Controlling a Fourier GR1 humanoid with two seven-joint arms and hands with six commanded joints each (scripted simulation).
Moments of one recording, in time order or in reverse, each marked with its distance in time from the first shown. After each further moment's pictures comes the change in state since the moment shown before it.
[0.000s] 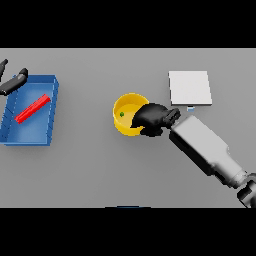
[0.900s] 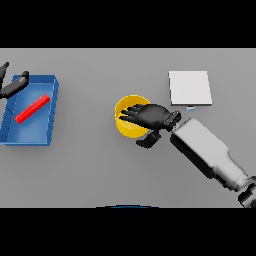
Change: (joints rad) left arm 0.031 -0.014 0.004 -0.028 0.014 0.016 -0.002; right arm 0.031 0.000 -0.010 -0.033 0.030 -0.053 0.013
